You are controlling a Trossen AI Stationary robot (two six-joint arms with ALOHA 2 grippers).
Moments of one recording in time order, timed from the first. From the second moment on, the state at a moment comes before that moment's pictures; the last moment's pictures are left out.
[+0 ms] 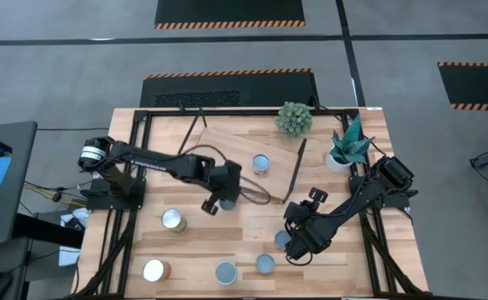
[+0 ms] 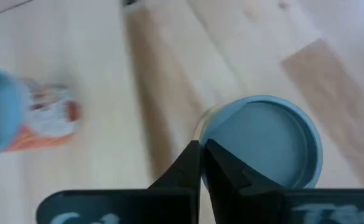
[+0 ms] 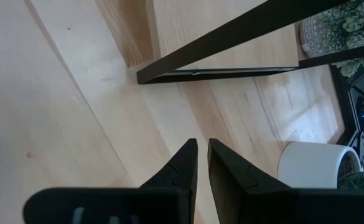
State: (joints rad) left arm -0.06 1.67 1.26 -0.67 -0.01 0.50; right arm 0.61 1.85 1.29 -1.35 0.63 1.10
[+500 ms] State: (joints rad) left arm 0.25 1.67 1.32 -0.63 0.10 0.62; right arm 0.61 1.85 1.29 -1.34 0.63 1.10
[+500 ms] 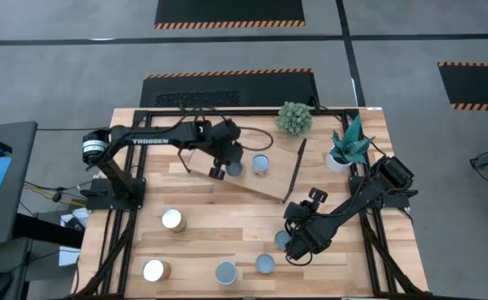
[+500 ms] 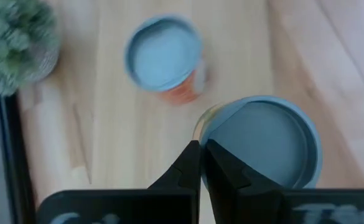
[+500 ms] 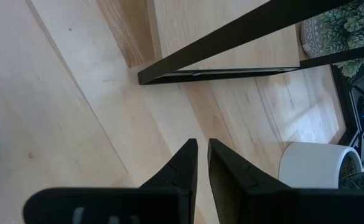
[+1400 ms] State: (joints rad) left arm 0.27 1.77 1.34 -0.60 0.04 0.48; right arm 0.61 1.85 1.29 -1.33 0.63 1.10
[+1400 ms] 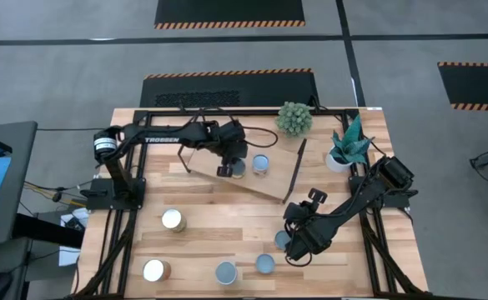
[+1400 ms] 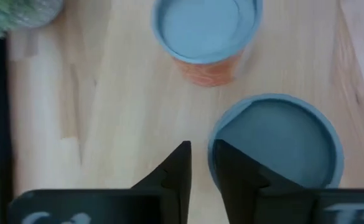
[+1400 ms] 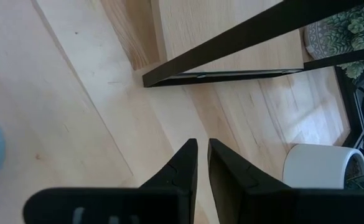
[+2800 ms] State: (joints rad) left arm -0.28 1.05 0.82 -1.07 0.03 -0.56; right arm 0.64 1.85 1.29 -1.29 0.62 1.18
